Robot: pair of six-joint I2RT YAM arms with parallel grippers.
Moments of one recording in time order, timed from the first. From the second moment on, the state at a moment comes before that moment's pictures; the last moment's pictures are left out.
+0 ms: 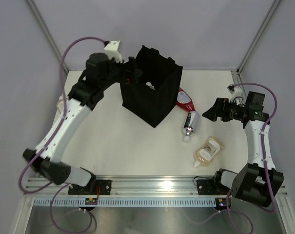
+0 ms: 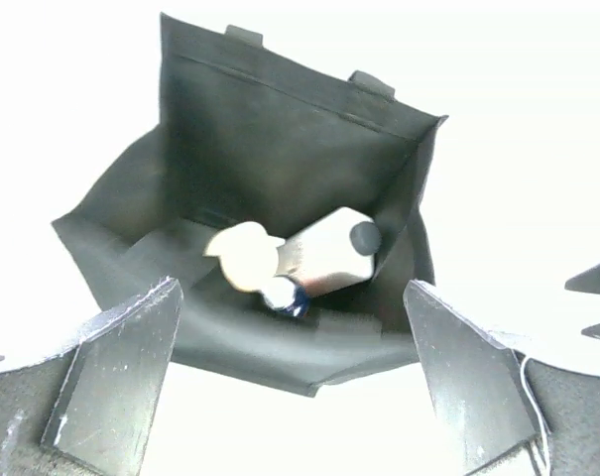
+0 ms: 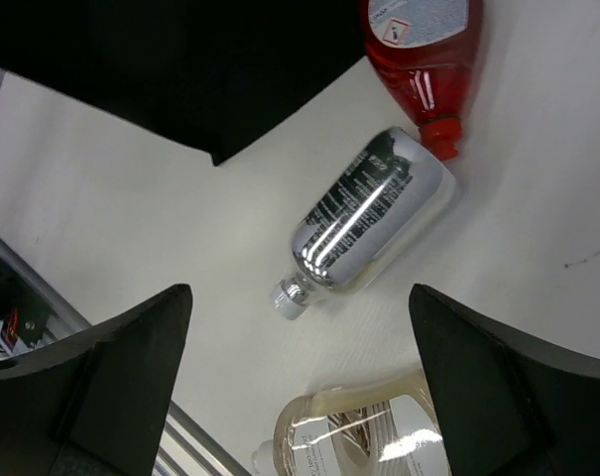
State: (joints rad) left arm -0.49 1.48 1.69 -0.48 0.07 -0.25; right arm -0.32 1.16 0.98 -0.66 -0.90 -0.19
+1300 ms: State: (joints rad) left arm -0.41 0.44 0.57 -0.54 -0.10 -0.74; right arm 0.07 1.76 1.09 -0.53 -0.27 0.40
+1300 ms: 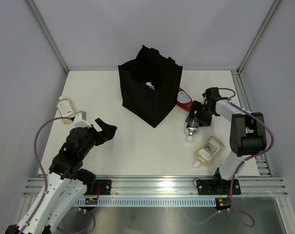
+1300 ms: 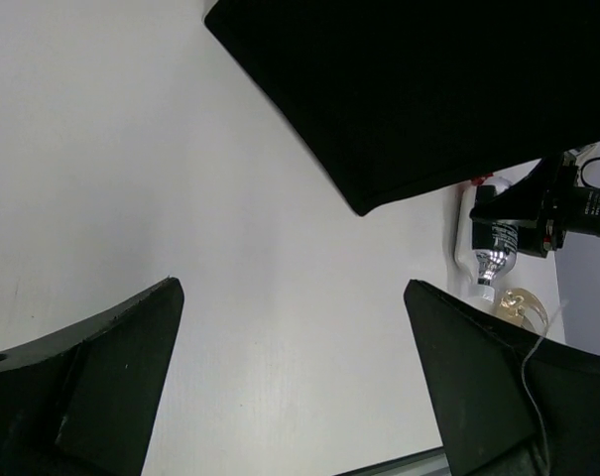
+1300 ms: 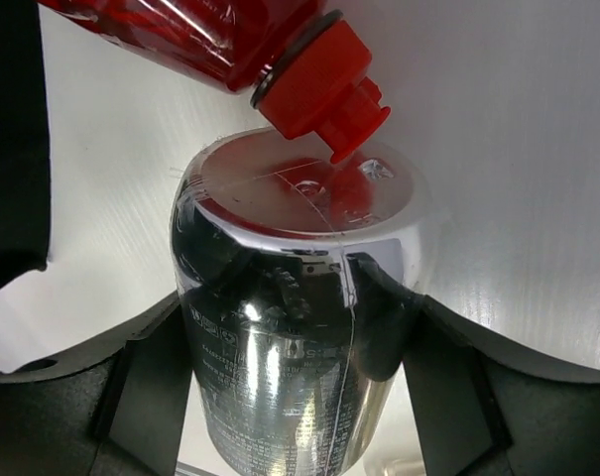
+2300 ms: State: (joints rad) left arm -0.41 0.41 0.58 -0.59 -0.07 -0.78; right arm -0.23 1.51 1.54 -0.73 -0.96 0.07
